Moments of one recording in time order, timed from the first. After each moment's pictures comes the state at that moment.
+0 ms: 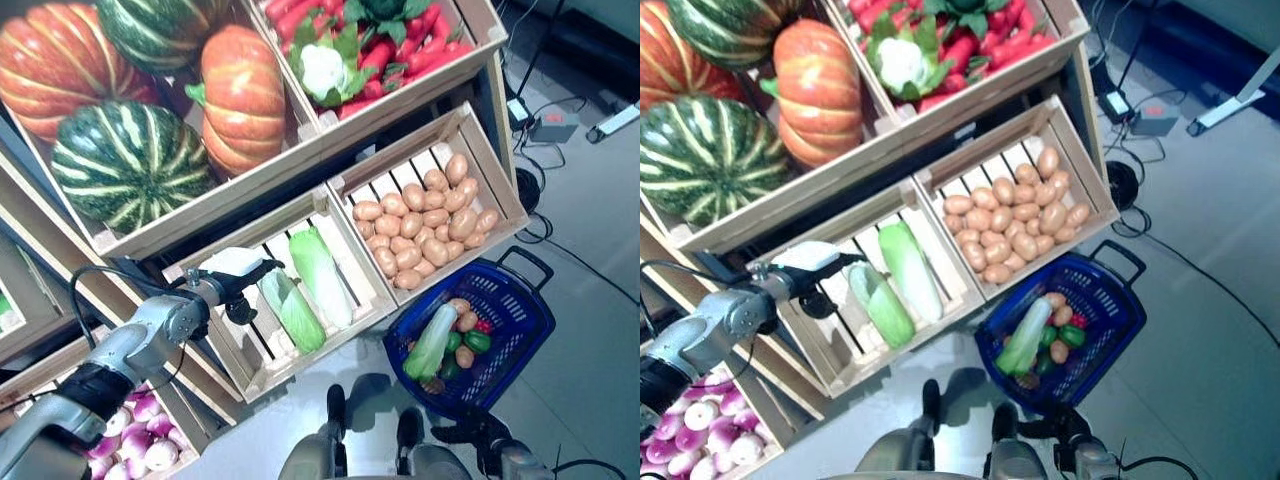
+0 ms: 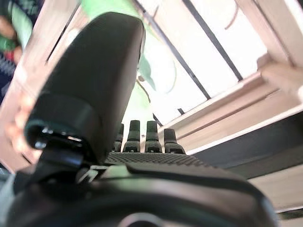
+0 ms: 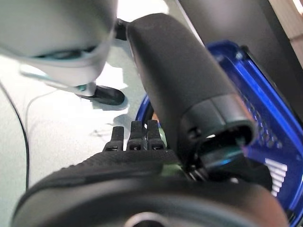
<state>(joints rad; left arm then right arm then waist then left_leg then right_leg) -0.46 1.02 -0.58 0.24 0.54 -0.10 -0.13 -0.10 -0.36 0.30 1.15 0.48 -0.10 0.04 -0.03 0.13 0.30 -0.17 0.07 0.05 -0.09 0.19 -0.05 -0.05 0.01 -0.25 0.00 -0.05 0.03</state>
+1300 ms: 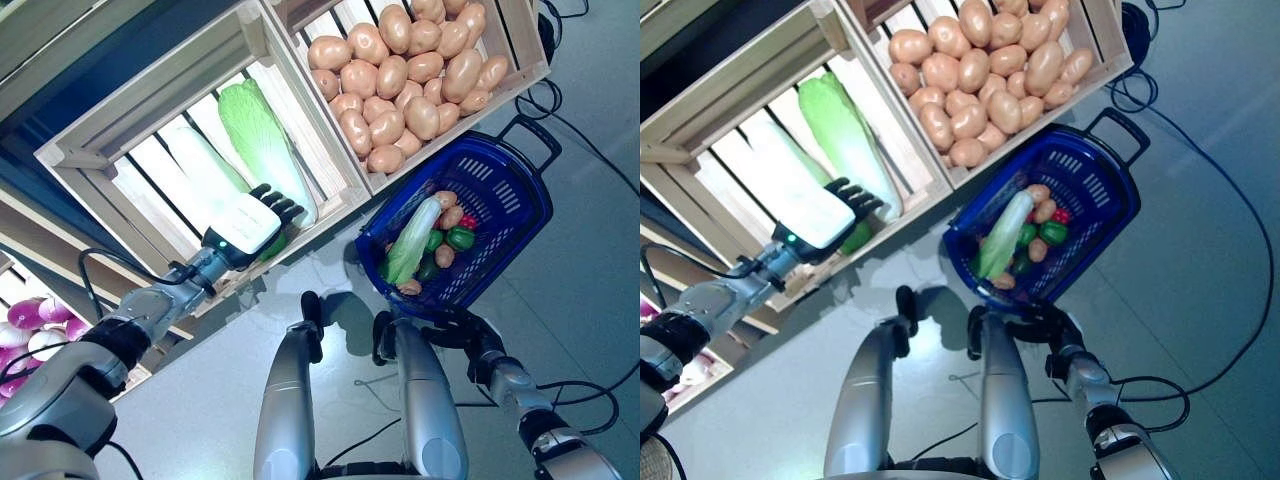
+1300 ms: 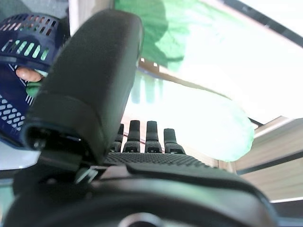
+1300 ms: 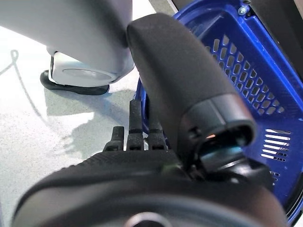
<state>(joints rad) -0.70 0.92 -0.81 0.63 0.93 -0.20 0.58 -0.30 -0.41 0.29 0.99 0.61 -0.15 0.05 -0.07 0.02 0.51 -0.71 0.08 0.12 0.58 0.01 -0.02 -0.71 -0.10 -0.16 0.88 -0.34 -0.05</state>
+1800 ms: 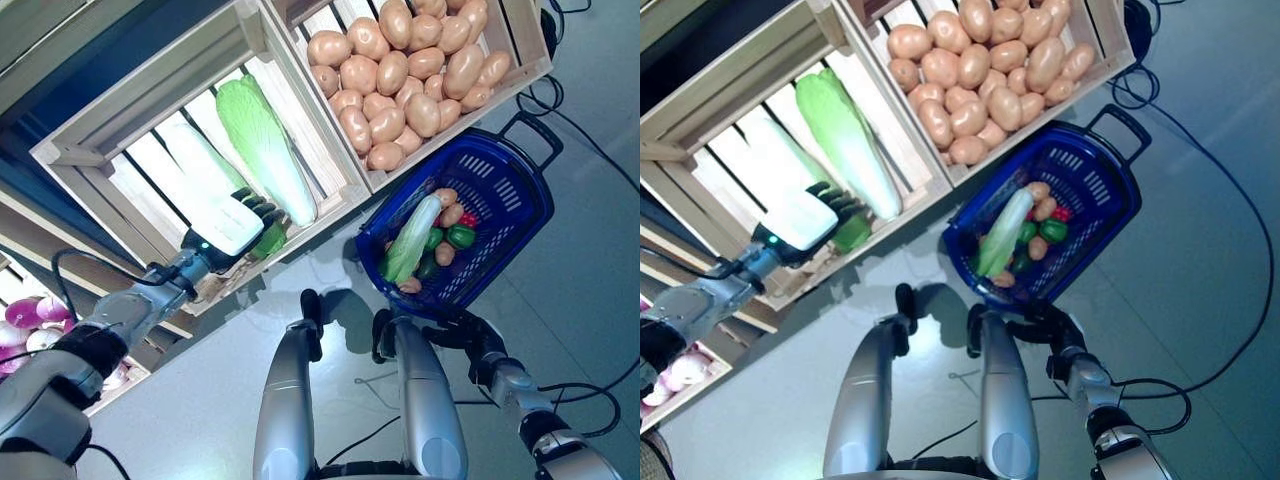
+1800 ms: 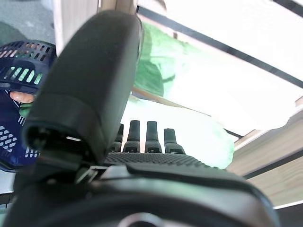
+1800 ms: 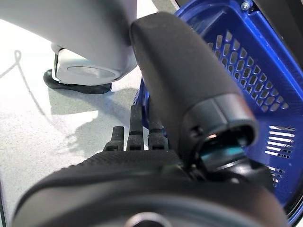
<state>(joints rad) -0.62 1.03 -0.76 0.52 0.93 -0.17 0.50 -0.29 -0.41 0.27 0.99 0.61 -0.15 0.05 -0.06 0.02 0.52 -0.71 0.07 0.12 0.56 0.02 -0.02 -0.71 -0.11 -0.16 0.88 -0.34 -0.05</state>
